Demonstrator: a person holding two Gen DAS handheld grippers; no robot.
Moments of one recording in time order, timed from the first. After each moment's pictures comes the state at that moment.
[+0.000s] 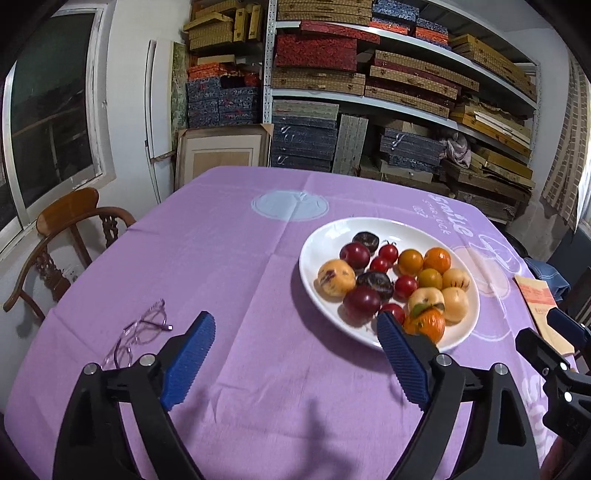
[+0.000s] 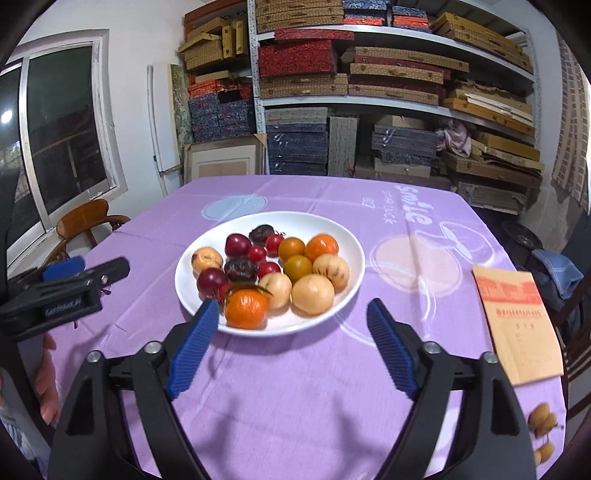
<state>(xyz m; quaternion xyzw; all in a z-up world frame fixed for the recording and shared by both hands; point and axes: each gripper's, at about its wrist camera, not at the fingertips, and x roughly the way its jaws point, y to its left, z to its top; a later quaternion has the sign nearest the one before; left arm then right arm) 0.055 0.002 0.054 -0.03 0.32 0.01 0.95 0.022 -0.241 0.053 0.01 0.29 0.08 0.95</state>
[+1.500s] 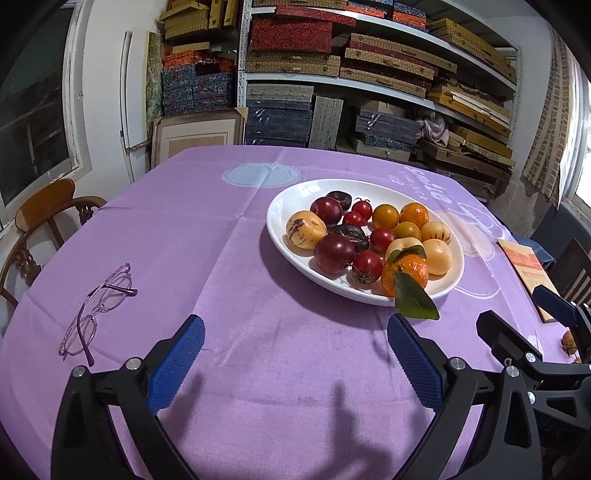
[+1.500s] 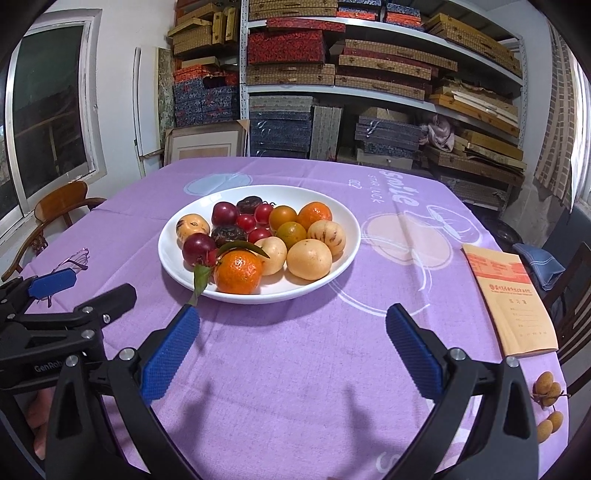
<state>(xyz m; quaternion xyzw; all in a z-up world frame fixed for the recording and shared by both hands) 0.047 -0.014 0.018 -0.02 0.34 -0.04 0.94 0.018 -0.219 0.019 -0.02 0.31 0.04 0.95</state>
